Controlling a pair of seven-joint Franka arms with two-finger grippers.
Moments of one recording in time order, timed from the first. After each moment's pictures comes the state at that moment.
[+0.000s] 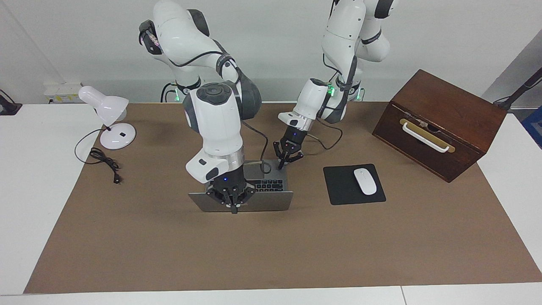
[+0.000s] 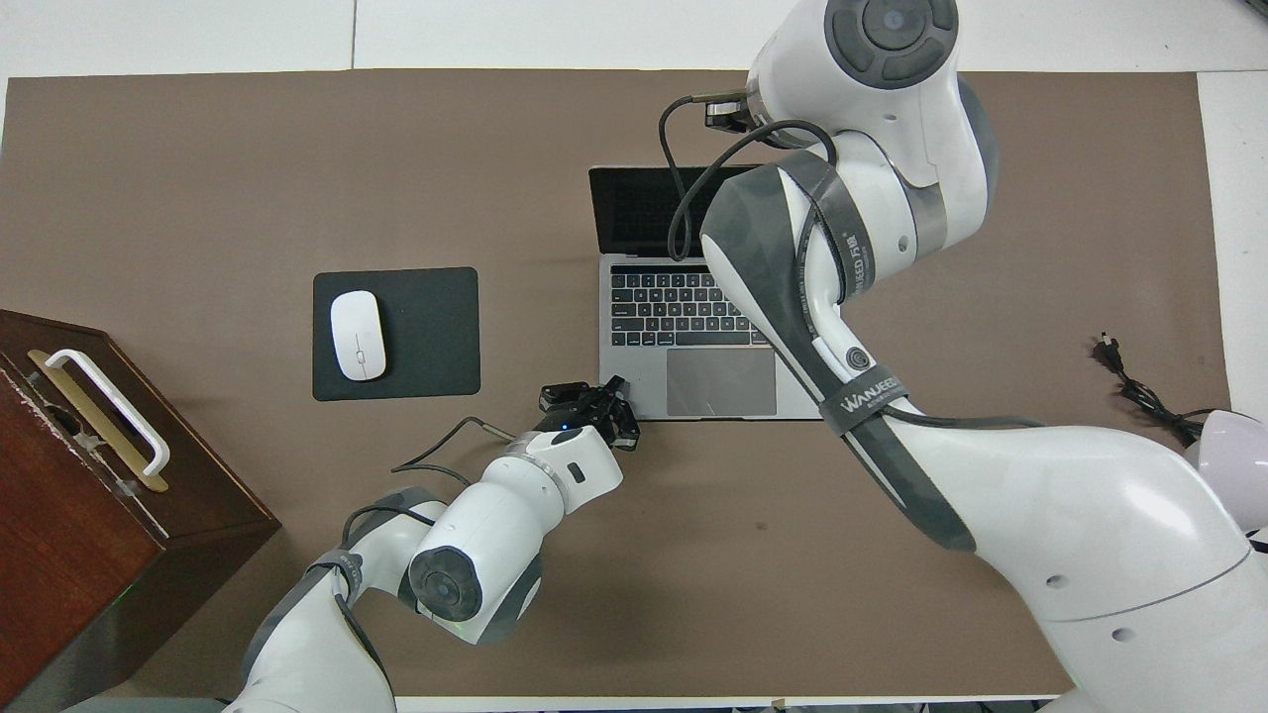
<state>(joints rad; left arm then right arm) -0.63 0.30 -0.12 -2.45 -0.15 3.48 -0.11 0.32 0.66 0.07 -1.06 -0.16 1.99 0.45</state>
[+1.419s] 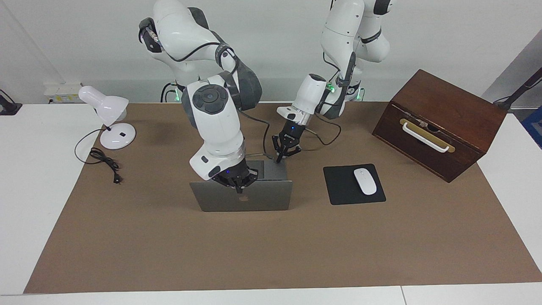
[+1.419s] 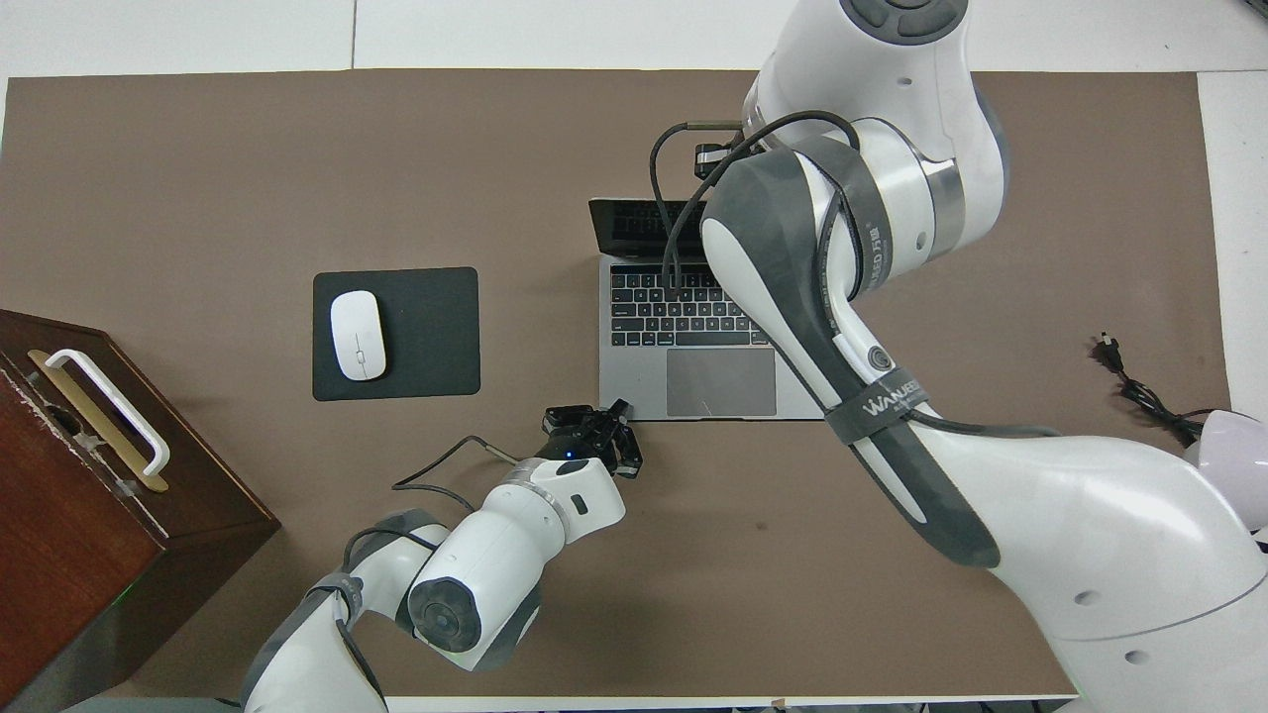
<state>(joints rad) -0.67 0.26 -0.12 -2.52 -0.15 3.51 -0.06 0.33 0.64 0.06 -1.05 0.02 1.76 0.46</state>
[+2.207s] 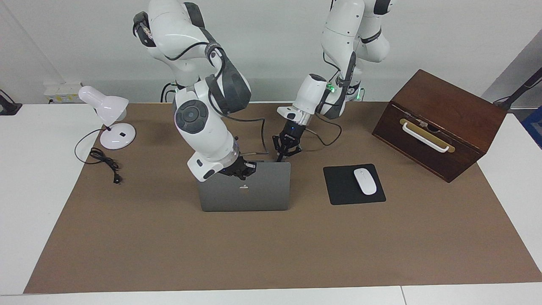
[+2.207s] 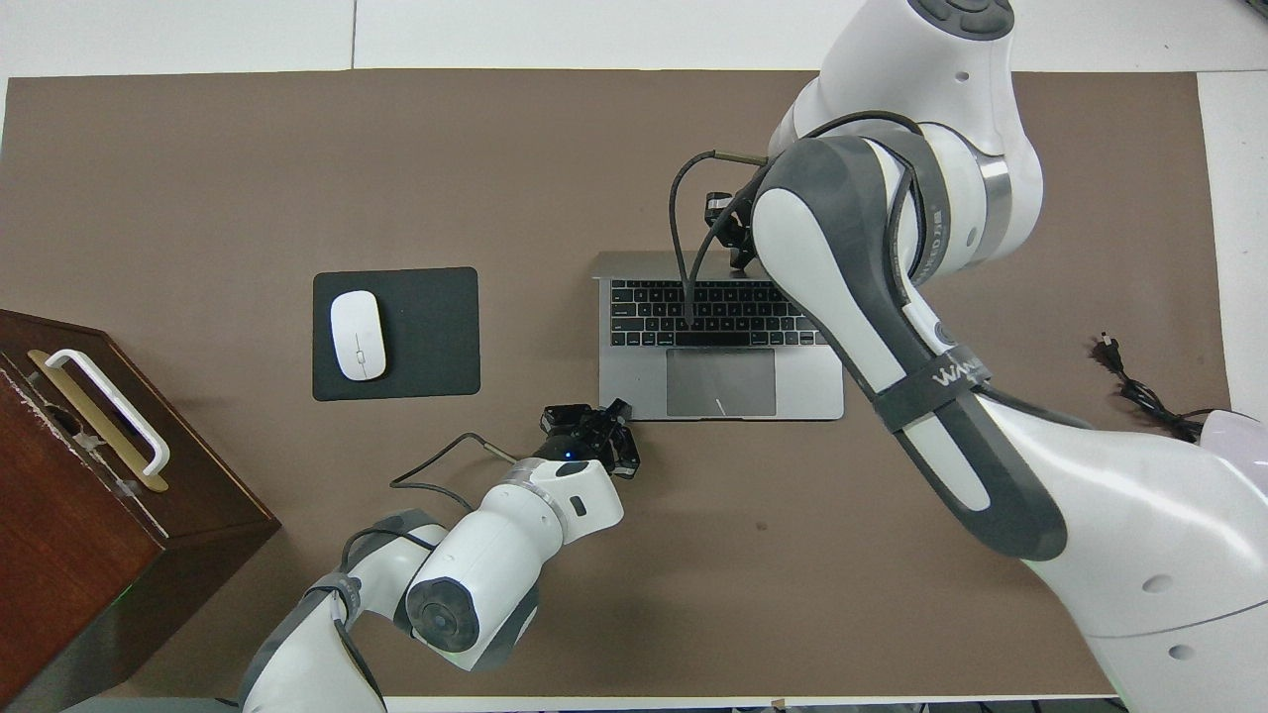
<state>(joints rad) -0.66 0.26 -0.12 -2.52 -0.15 3.51 -0.03 0.28 0.57 0.06 -1.21 0.25 1.68 0.46</state>
